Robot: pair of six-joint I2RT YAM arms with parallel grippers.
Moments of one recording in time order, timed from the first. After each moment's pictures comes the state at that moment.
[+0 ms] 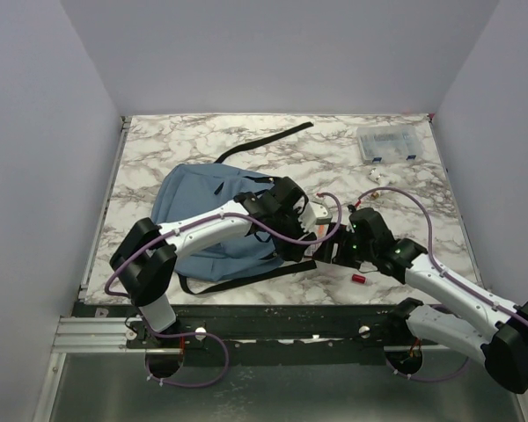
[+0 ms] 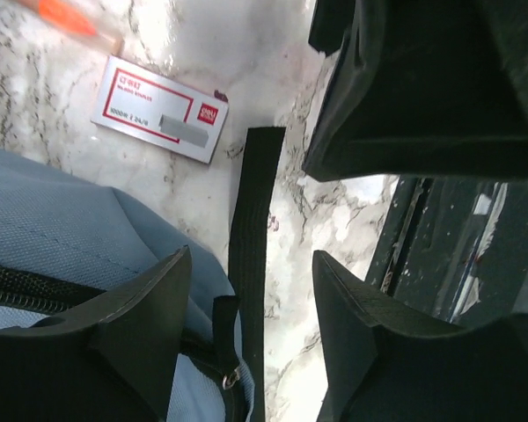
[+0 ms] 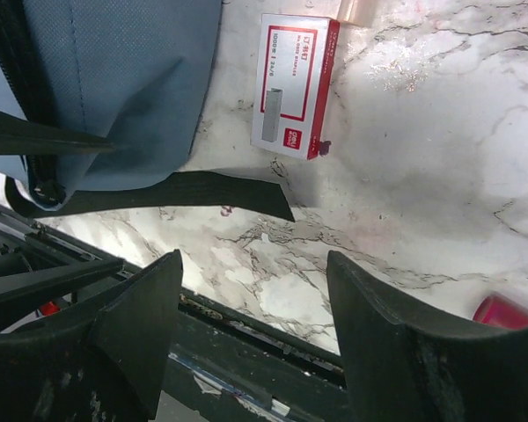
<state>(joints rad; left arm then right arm) -0.90 1.68 1.27 -0.56 0.44 0.21 0.62 0.96 0.55 -0.42 -0.13 0.76</state>
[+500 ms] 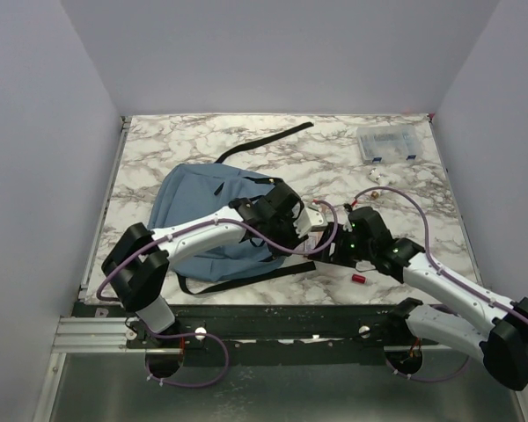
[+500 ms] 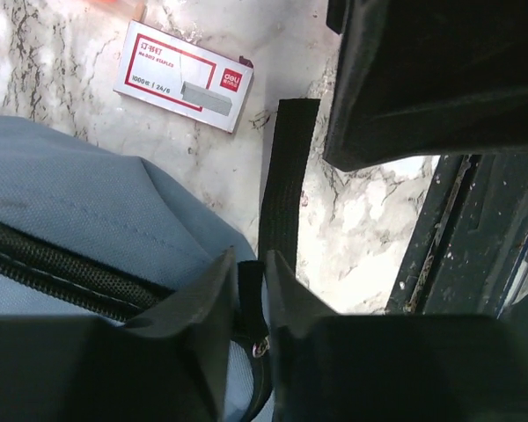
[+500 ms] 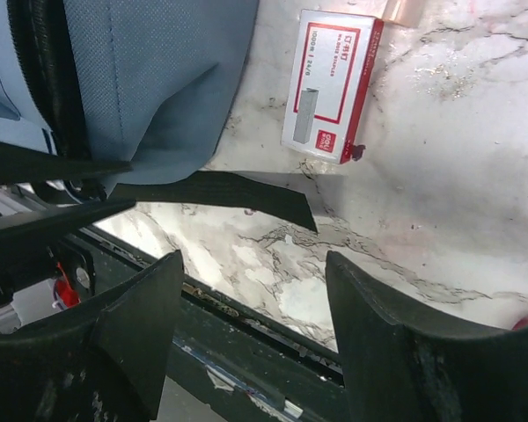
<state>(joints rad) -0.91 1.64 1.18 -0.55 0.35 0.29 0.62 0.98 0.54 -0.37 -0.18 0.76</state>
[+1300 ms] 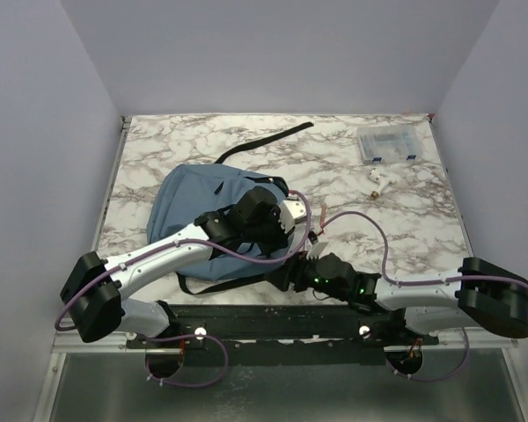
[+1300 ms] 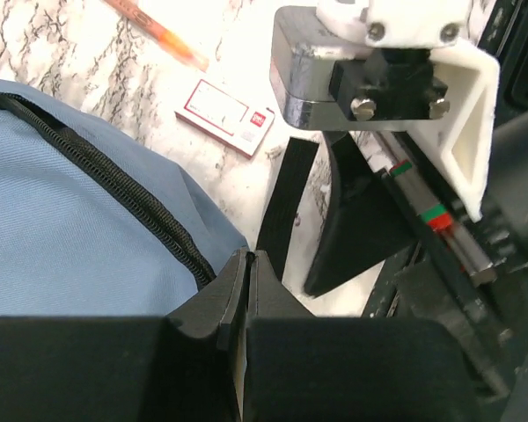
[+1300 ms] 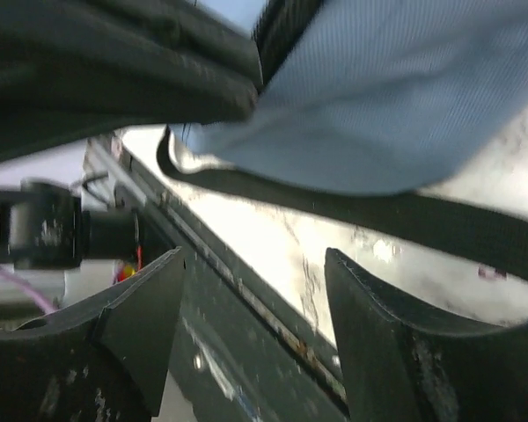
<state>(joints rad) -0.92 1.34 1.00 -0.39 0.27 0.12 1.16 1.18 0.29 0.51 0.13 0.96</state>
